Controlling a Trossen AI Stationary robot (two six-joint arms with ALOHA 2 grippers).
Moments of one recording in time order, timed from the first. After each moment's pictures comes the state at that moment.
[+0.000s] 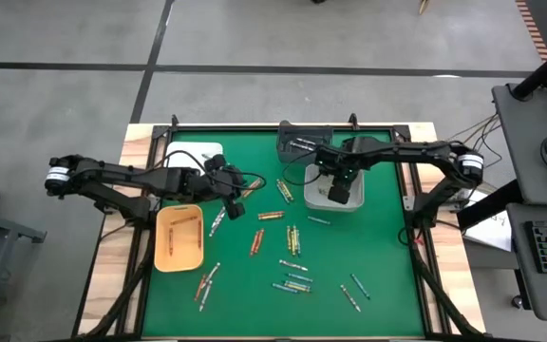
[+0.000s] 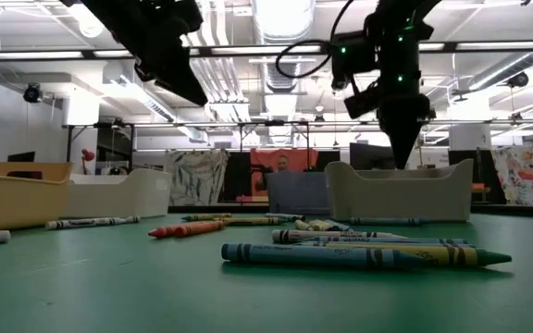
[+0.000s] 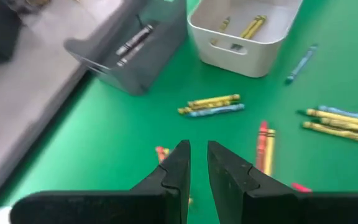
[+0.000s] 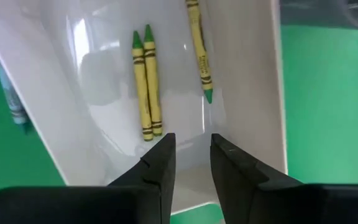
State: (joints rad) left arm -0.02 1.26 0.91 -0.43 -0.44 -0.20; right arm -0.33 1.59 1.17 -1.06 0.10 0.02
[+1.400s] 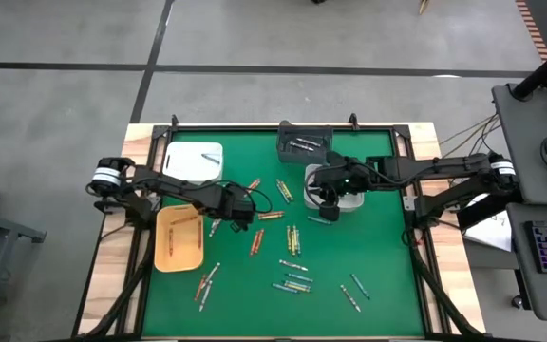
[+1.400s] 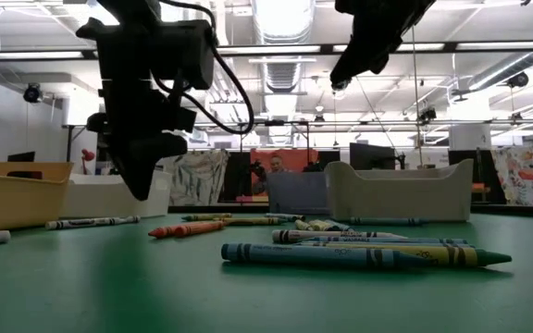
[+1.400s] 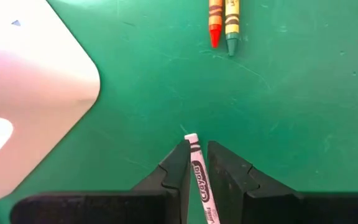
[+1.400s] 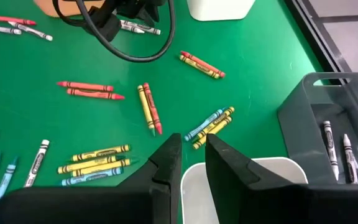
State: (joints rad) left arm -0.07 1.69 1.01 -0.90 -0.41 -0.87; right arm -0.04 1.31 1.08 -0.52 0.11 0.05
